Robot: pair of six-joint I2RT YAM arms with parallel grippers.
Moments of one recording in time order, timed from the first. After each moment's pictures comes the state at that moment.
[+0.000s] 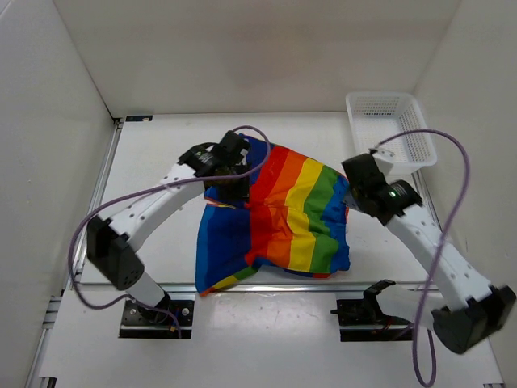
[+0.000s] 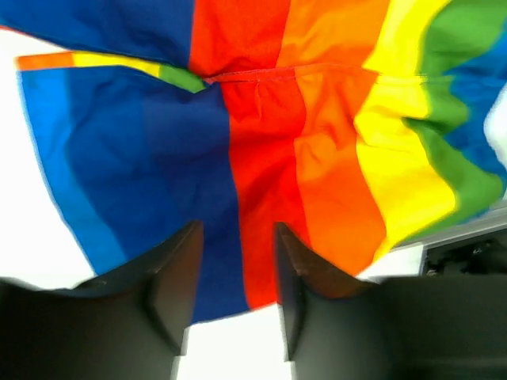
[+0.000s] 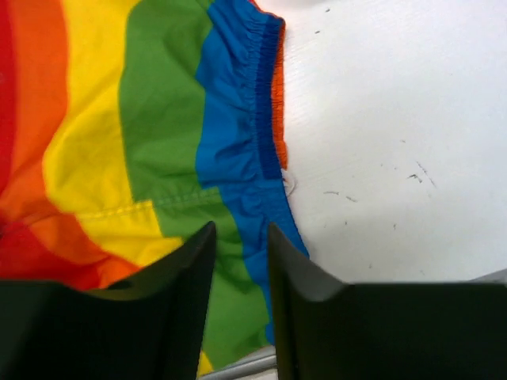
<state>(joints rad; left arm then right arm) -0.70 1.65 1.56 -1.03 -0.04 -0.57 0.51 1.18 1.17 -0.99 0.50 0.70</state>
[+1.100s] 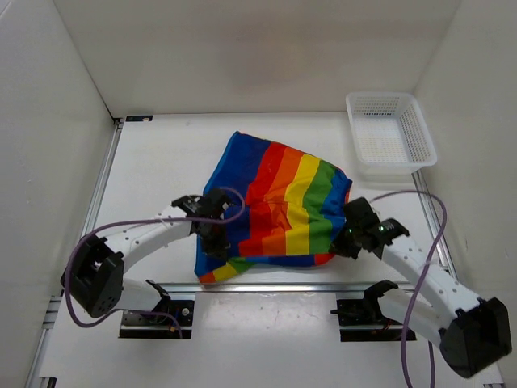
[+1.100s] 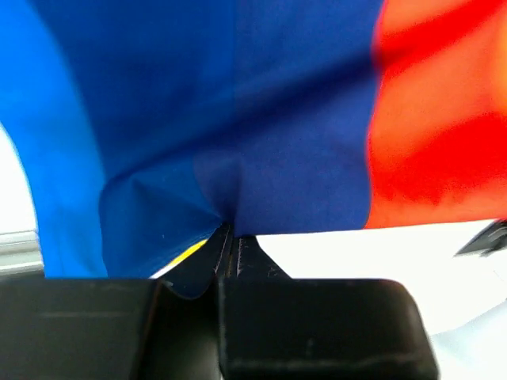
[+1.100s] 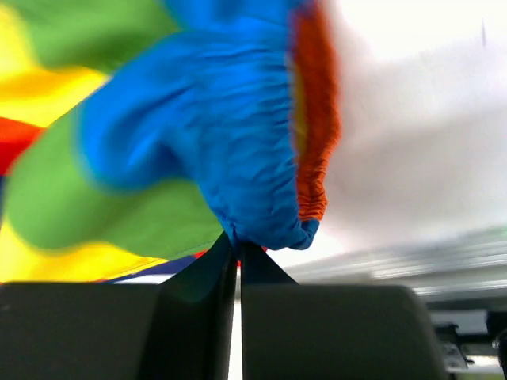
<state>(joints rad) -0.71 1.34 0.82 -0.83 0.15 -0.84 0.49 0.90 0.57 -0.83 0.02 1.04</state>
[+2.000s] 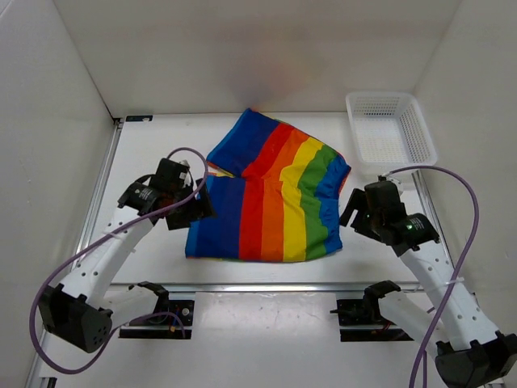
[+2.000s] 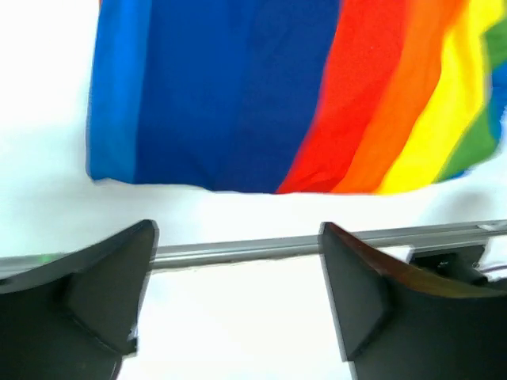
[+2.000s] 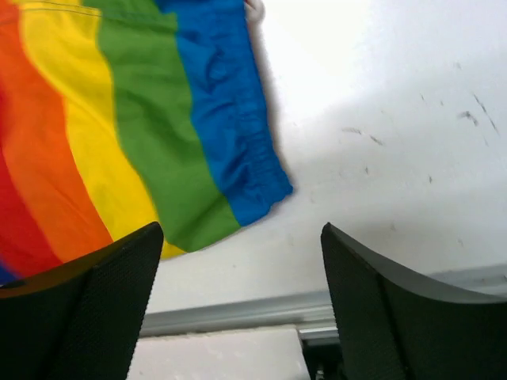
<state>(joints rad) -0.41 1.10 1.11 -0.99 0.06 -0.64 0.38 0.81 0.86 -0.91 0.18 0.65</state>
